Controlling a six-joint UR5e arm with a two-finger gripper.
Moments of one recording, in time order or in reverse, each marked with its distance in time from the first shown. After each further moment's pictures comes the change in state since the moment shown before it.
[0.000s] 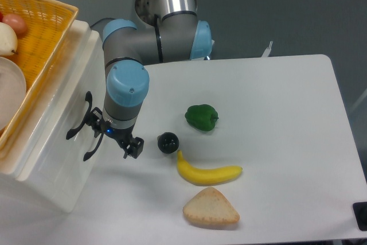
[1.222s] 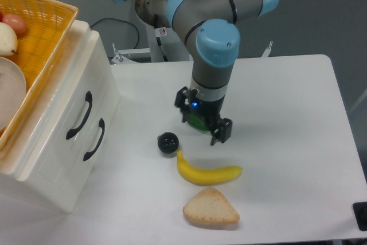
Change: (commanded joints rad) arm 0.293 0.126 -0.020 -0.003 0.298 0.641
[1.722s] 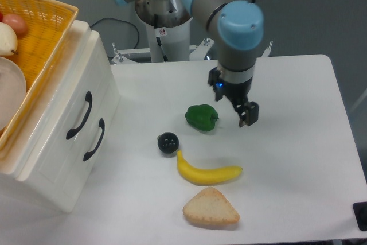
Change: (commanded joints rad) arm 0.133 0.038 0.017 -0.120 -0.006 0.357
